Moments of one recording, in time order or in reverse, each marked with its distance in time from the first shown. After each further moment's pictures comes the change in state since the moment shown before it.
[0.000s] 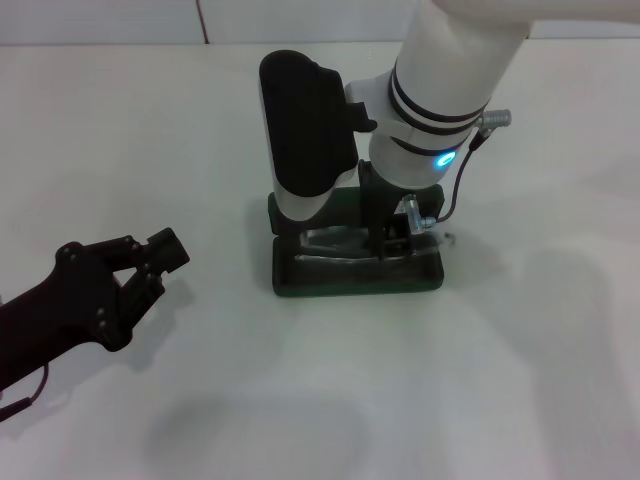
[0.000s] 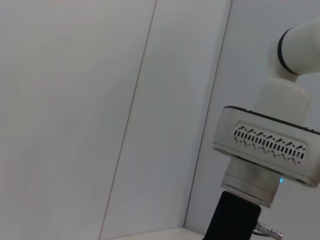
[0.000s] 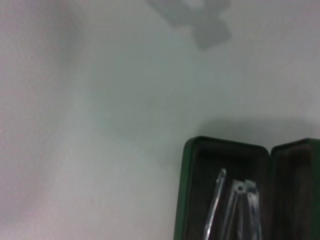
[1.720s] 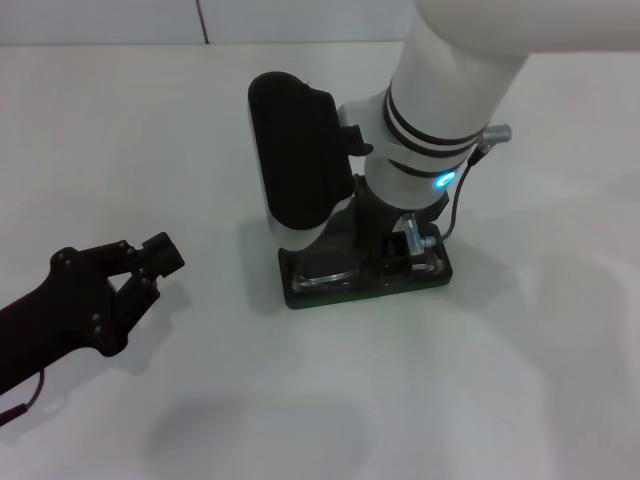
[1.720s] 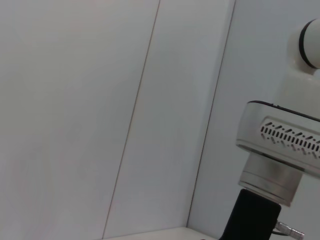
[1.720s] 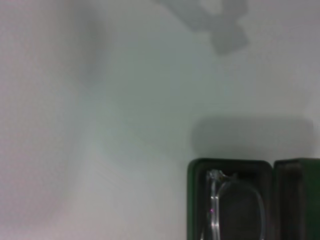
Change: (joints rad) left arm 0.013 0.000 0.000 0.000 -0.004 0.002 0.005; right arm -0.061 0.000 -0.028 -0.171 -0.057 -0.067 0.076
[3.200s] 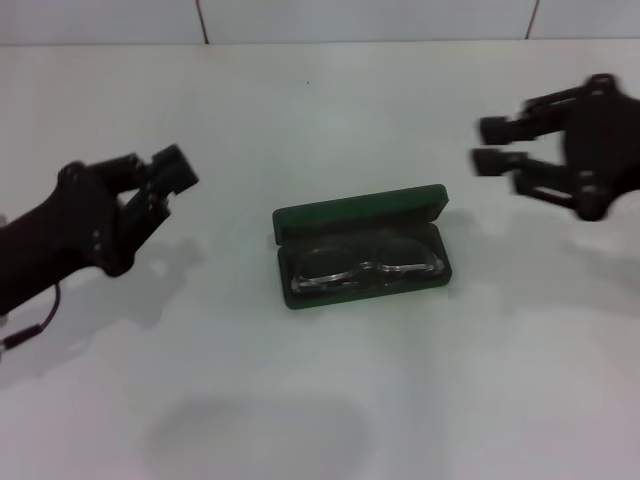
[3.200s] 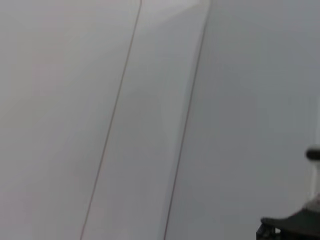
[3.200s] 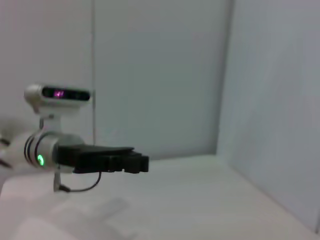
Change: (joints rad) left arm -0.107 0.009 0.000 0.042 -0.067 0.064 -0.091; right arm -0.967 -0.007 0.868 -0.540 0.683 -0.171 -0.576
